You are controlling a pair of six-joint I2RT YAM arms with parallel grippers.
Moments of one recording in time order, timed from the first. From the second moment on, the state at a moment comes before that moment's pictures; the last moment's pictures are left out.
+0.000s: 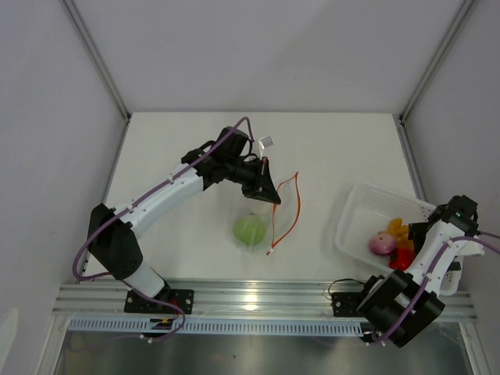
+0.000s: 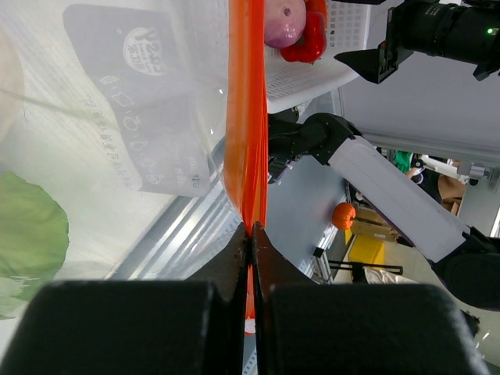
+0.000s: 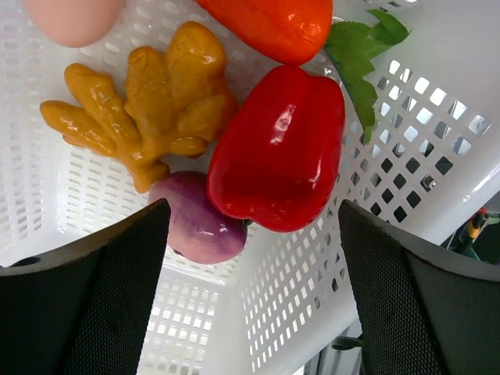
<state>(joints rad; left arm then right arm) -0.68 1.58 1.40 -0.61 0.71 -0.67 -0.76 1.04 0.86 -1.10 0.19 0.82</state>
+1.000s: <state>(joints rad) -0.68 1.58 1.37 -0.60 0.71 -0.67 -0.74 1.10 0.67 -0.95 0.20 0.91</state>
